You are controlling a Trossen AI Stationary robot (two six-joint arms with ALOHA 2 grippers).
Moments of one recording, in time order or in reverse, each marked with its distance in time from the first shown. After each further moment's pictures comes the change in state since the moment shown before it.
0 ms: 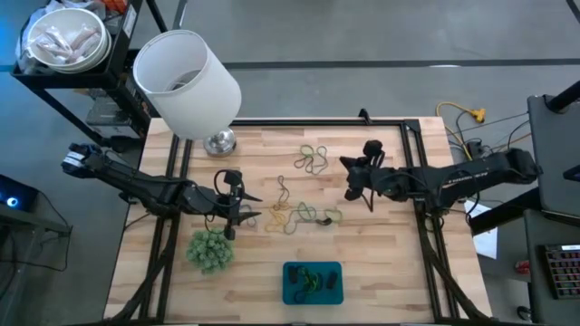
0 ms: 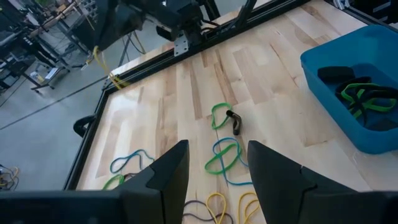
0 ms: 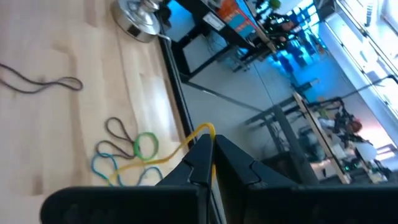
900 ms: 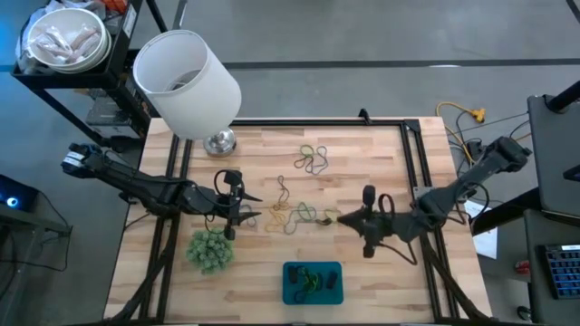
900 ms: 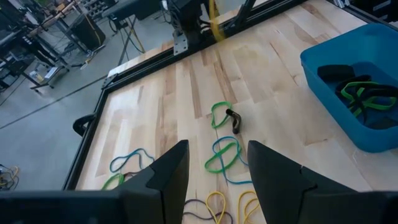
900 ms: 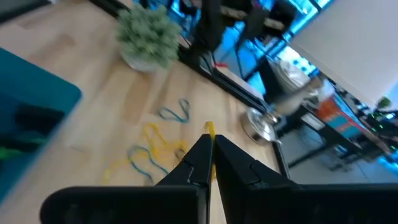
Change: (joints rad) left arm 0.000 0.000 -0.001 -0.004 0.000 0.000; right arm 0.478 0.036 0.023 0.079 -0.119 0.132
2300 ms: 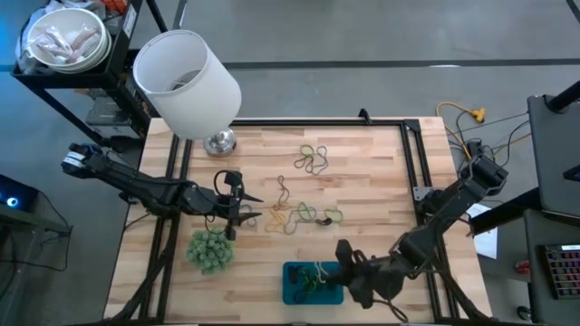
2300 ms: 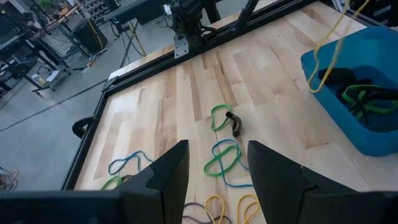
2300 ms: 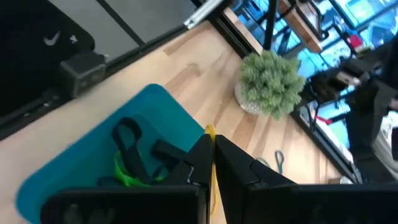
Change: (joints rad) left arm 0.000 0.000 -0.035 0.061 0.000 0.002; right arm 0.180 0.440 0.351 -0.103 -0.179 -0.022
